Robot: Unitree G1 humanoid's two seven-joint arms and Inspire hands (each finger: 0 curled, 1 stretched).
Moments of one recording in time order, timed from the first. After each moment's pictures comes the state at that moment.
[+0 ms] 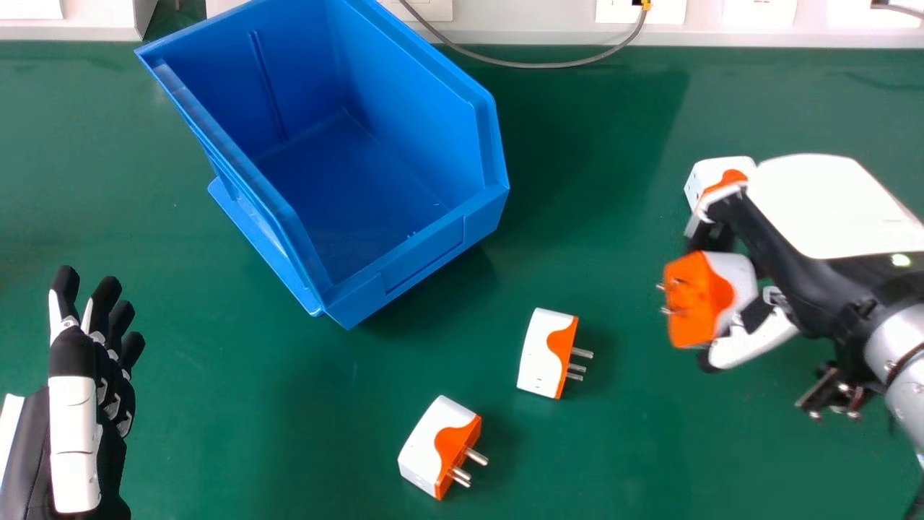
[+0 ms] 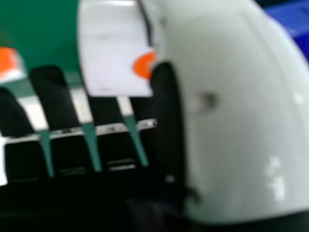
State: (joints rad) left arm 0.50 0.12 0.33 -0.13 -0.30 -0.37 -0.30; right arm 0.00 -0.61 0.09 -0.57 -0.87 0.22 0.47
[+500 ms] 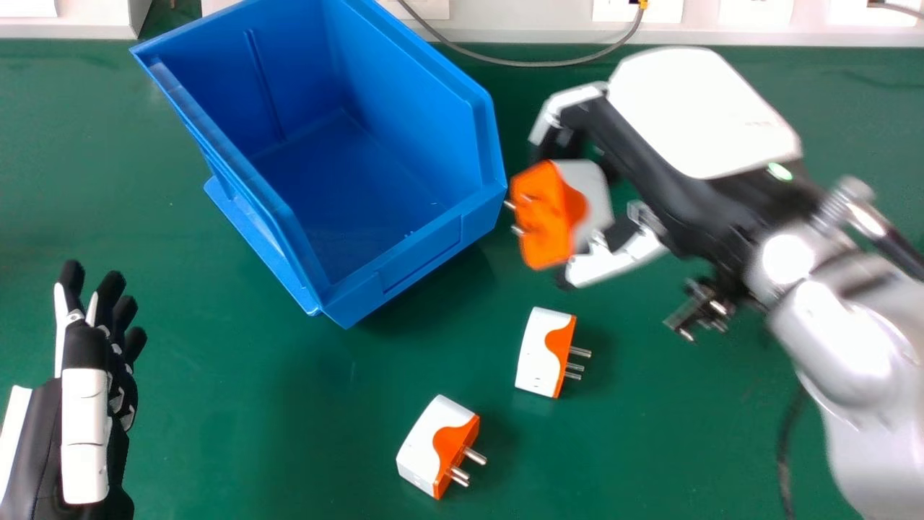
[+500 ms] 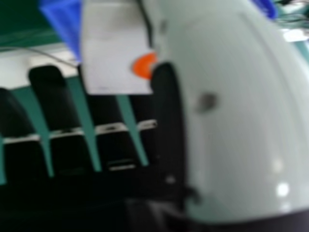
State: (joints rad) left arm 0.49 0.12 0.32 -0.12 -0.27 -0.36 -0.28; right arm -0.35 -0.41 0.26 -0.41 -0.86 0.12 0.44
